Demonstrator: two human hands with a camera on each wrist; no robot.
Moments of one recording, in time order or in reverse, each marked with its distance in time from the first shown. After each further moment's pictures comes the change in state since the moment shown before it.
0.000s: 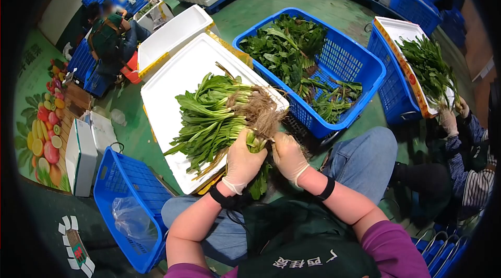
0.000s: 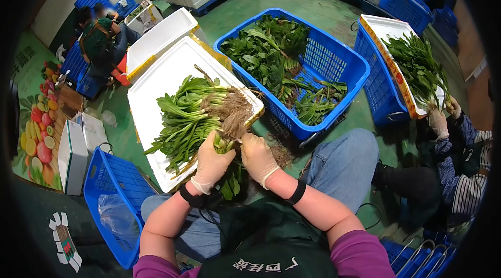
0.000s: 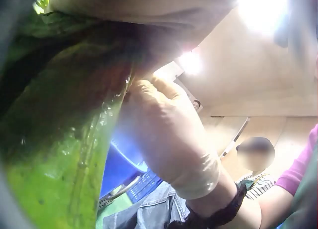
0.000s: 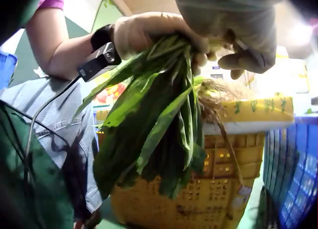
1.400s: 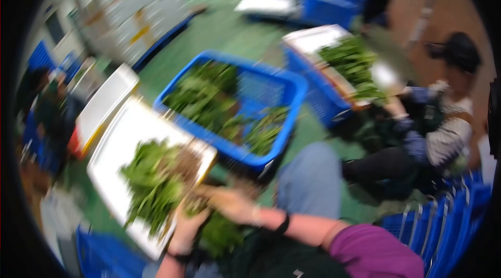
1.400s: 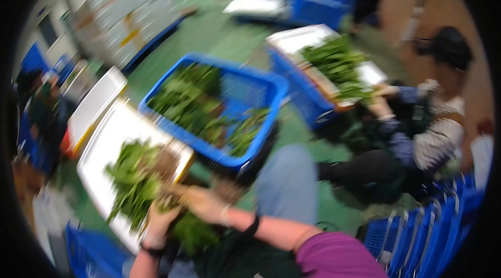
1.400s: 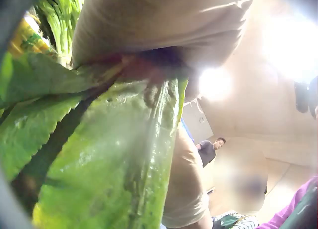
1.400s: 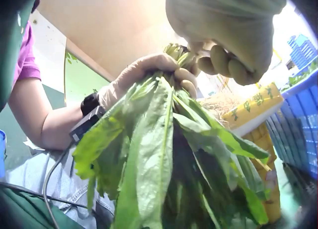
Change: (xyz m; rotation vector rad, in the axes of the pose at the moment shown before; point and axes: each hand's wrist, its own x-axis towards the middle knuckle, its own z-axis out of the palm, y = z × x) left_hand -0.010 -0.008 -0.015 -0.733 -0.444 -0.213; right_hand -0.015 -0.001 -0.028 0.689 -0.157 0.061
